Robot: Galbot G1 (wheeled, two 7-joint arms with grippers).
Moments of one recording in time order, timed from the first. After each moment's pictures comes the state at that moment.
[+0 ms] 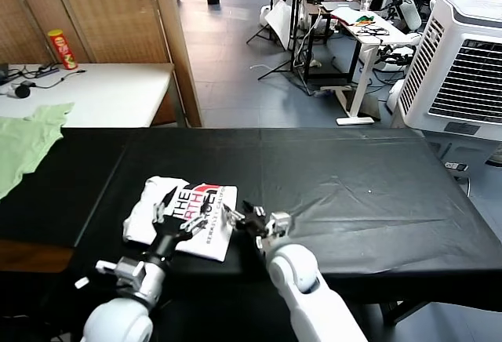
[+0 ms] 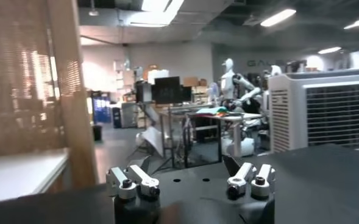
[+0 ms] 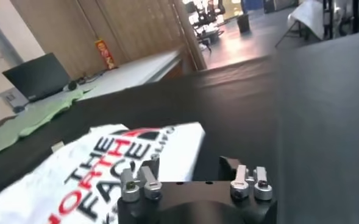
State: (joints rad) left arm 1.50 -1.21 -0.43 -2.20 -0.22 0.15 -0.05; right arm -1.00 1.51 0.09 1.65 0.46 -0.44 0.05
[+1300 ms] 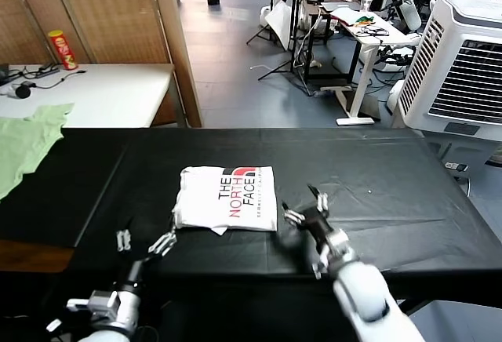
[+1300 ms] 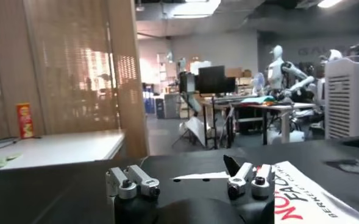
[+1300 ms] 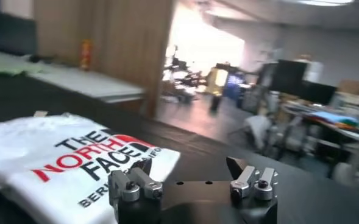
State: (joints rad) left arm 1.69 -1.23 -0.54 -2.18 -0.23 0.00 -0.16; right arm -1.26 1.22 0.28 1.92 0.08 -0.16 0.00
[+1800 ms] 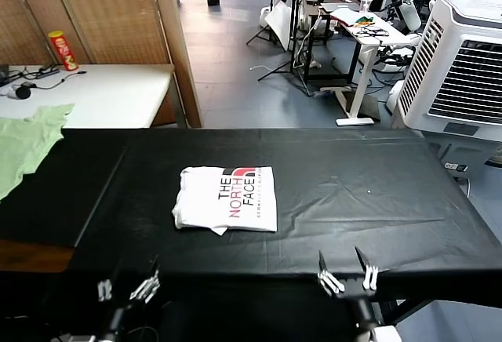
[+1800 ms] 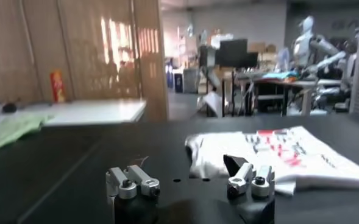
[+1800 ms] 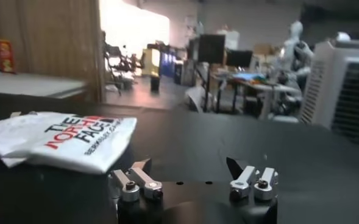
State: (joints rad) left arm 1.96 -1.19 -0.58 -2.24 -0.36 0.01 -0.26; right arm -1.86 1.27 0.40 2.26 0.10 -0.08 0.24
